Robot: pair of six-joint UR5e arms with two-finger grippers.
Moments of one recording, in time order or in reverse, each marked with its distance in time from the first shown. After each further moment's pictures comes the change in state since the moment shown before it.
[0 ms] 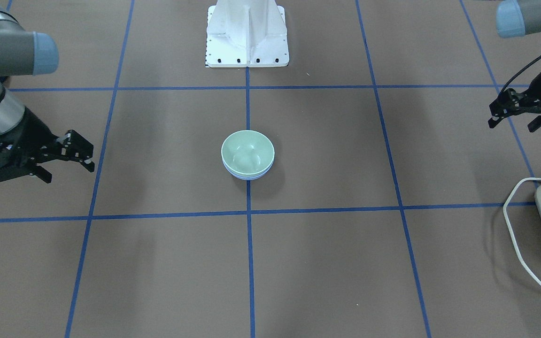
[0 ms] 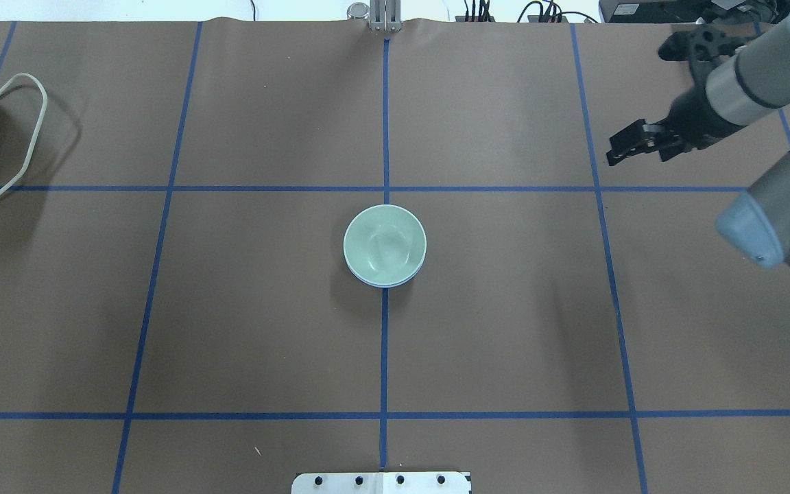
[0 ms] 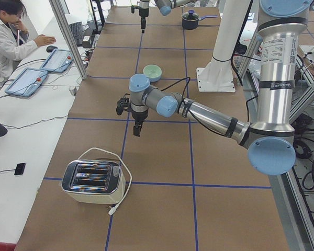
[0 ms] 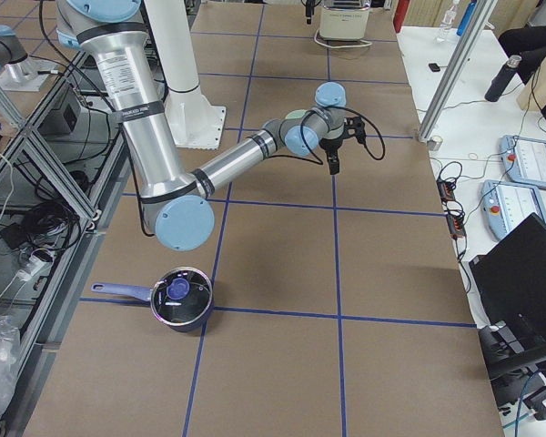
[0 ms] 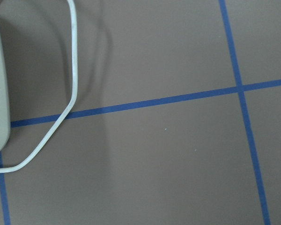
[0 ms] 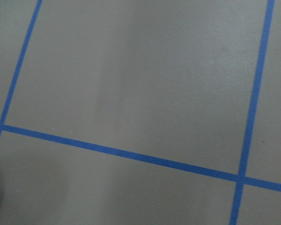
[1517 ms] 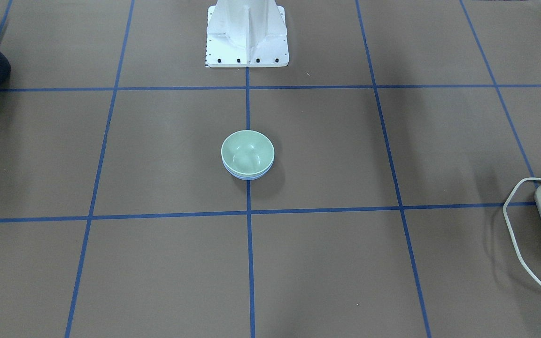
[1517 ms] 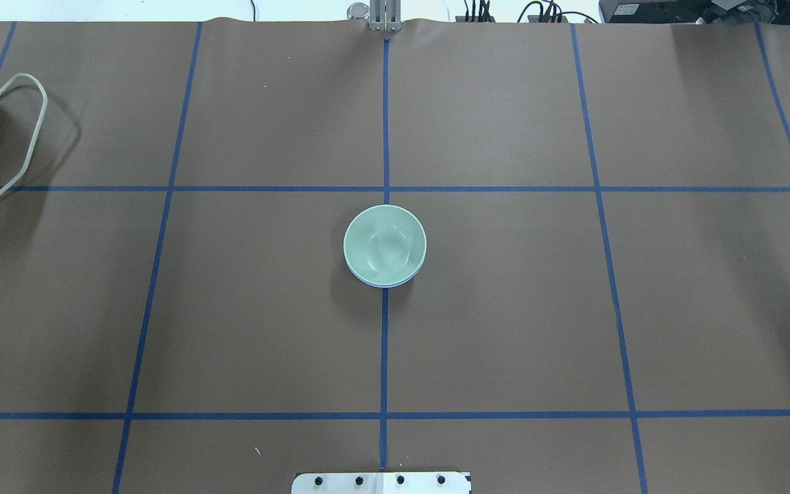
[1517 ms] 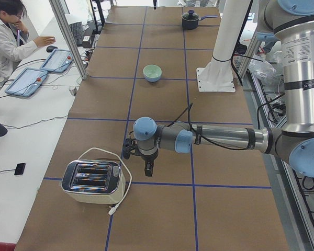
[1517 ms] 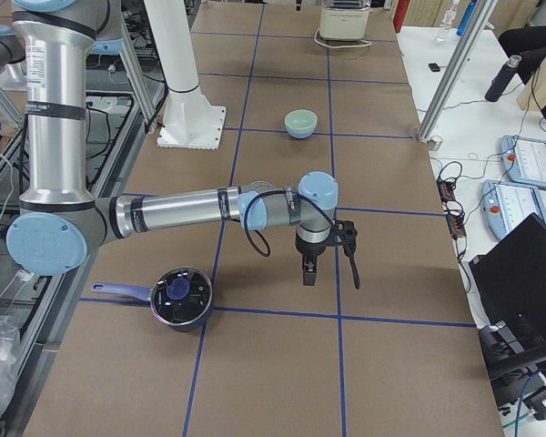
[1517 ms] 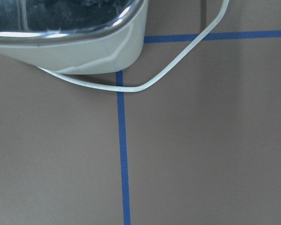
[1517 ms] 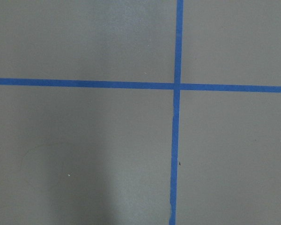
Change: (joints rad) left arm -0.207 0.156 0.150 -0.005 -0.150 0.235; right arm 0.374 -0.318 -0.008 -0.298 -0.014 -0.541
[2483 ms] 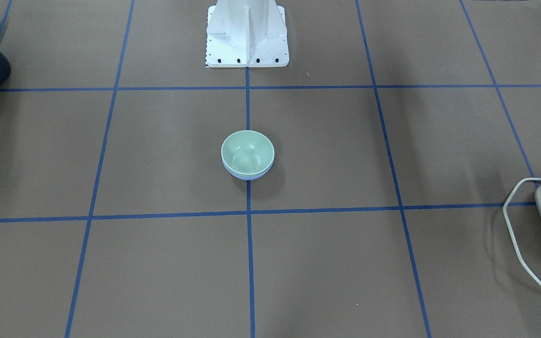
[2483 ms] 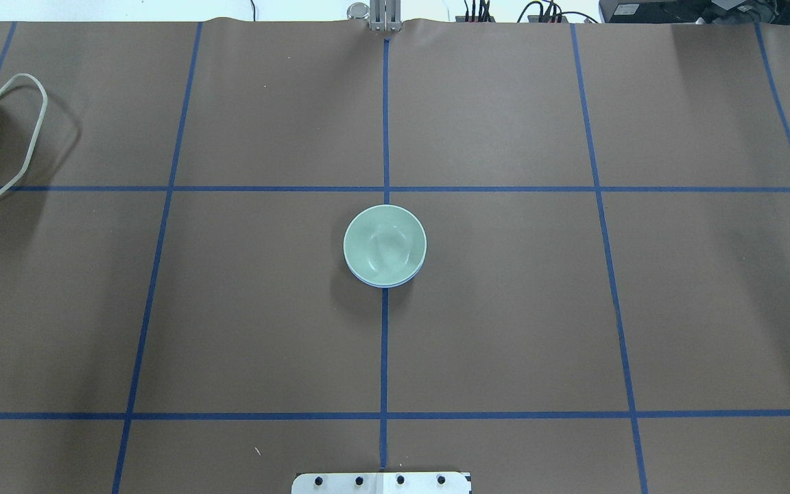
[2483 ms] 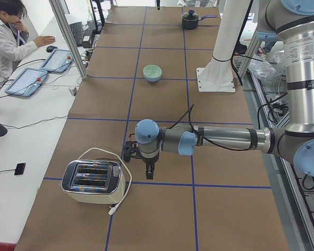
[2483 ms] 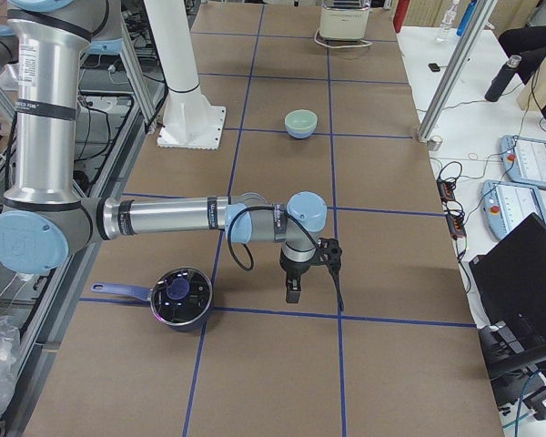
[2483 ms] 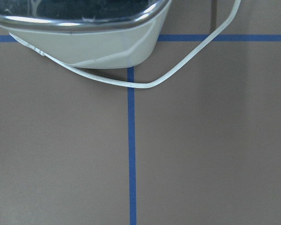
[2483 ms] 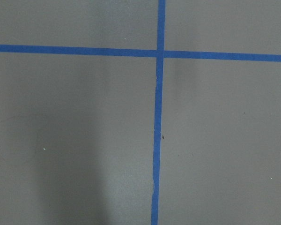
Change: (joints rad) left arm -0.037 0.005 0.006 0.005 0.017 0.025; right arm 0.003 -0.056 -0.004 -0.006 0.019 -0.087
